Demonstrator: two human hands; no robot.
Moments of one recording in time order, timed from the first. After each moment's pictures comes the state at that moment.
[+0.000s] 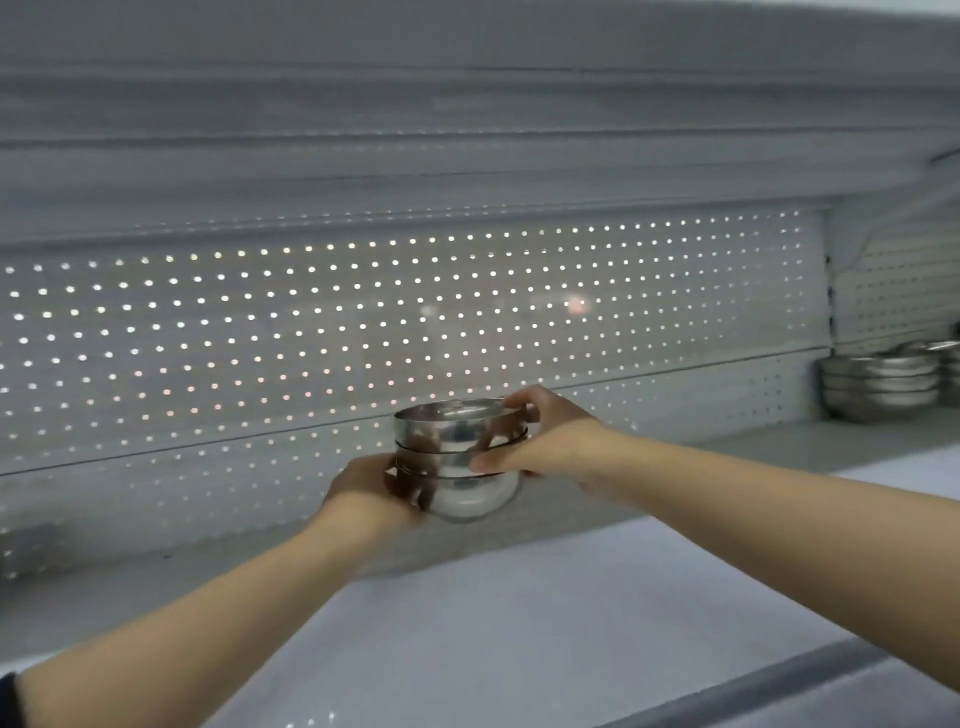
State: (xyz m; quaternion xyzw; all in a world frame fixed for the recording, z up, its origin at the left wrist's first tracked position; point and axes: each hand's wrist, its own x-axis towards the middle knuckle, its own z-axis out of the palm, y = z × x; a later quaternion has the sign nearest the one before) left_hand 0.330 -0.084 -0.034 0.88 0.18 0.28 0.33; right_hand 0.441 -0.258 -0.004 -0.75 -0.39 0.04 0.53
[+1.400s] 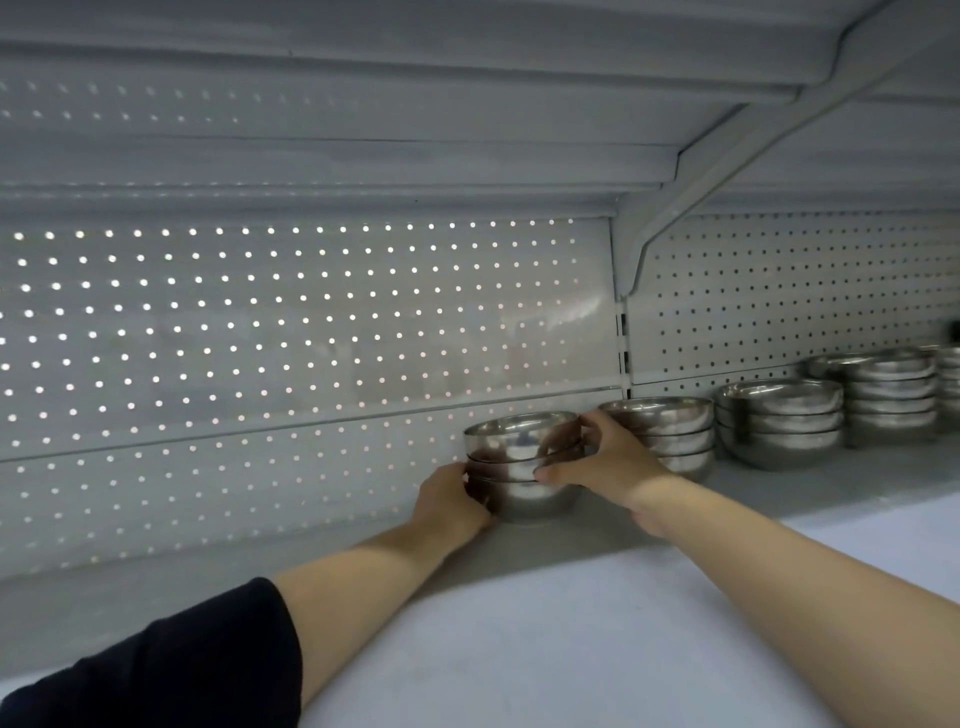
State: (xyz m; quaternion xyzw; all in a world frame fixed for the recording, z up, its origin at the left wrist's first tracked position) left_hand 0.719 -0.373 -0.075 0.91 0.19 0.25 0.26; right_hand 0.793 -0.541 -0.054 -0.71 -0.33 0.01 0.62
